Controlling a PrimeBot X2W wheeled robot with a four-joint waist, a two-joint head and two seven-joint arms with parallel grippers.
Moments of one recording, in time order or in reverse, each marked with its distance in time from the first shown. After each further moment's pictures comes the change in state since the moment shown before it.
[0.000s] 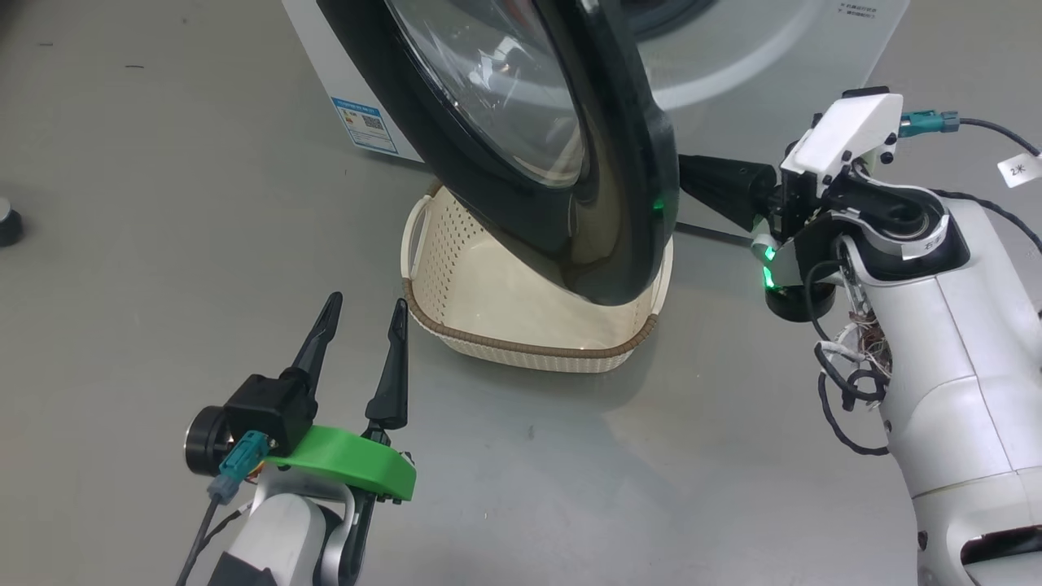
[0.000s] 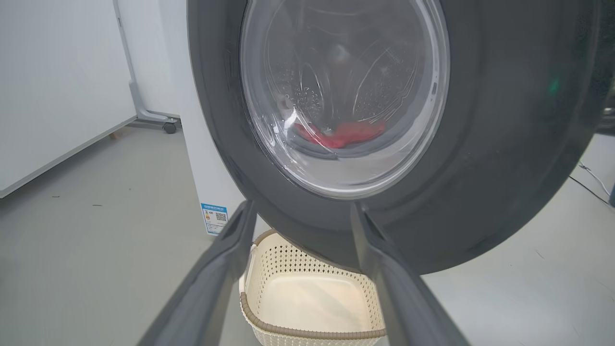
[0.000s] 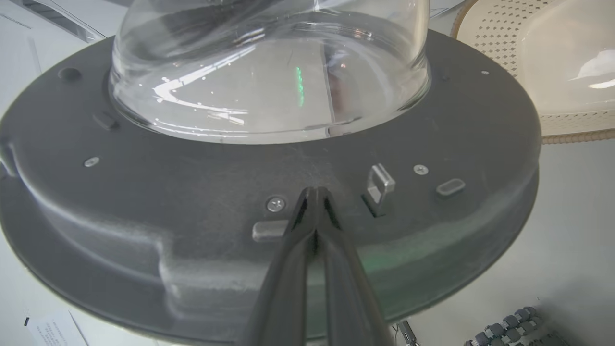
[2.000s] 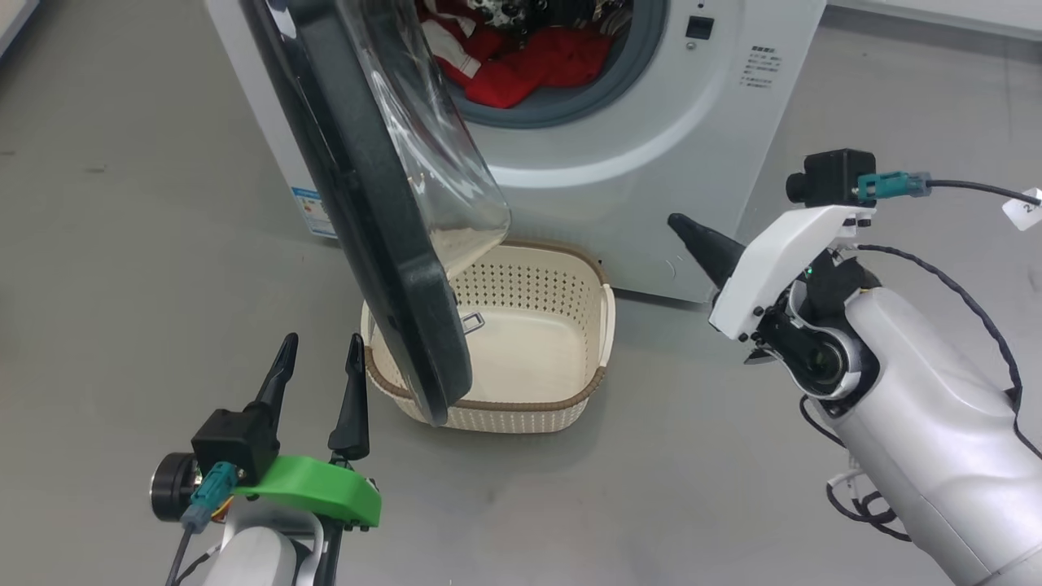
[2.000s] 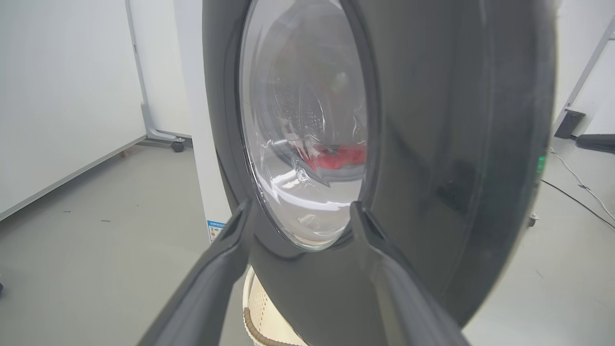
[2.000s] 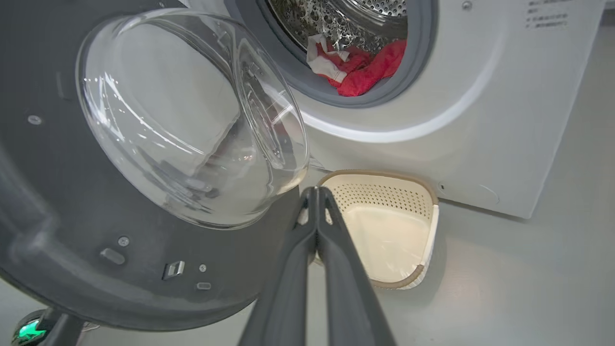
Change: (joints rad) left arm 0.065 0.000 0.087 0.032 0.030 0.008 0.000; right arm 0.133 -0.186 0.503 -0.144 -0.364 0.203 -0.542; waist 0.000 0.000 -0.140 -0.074
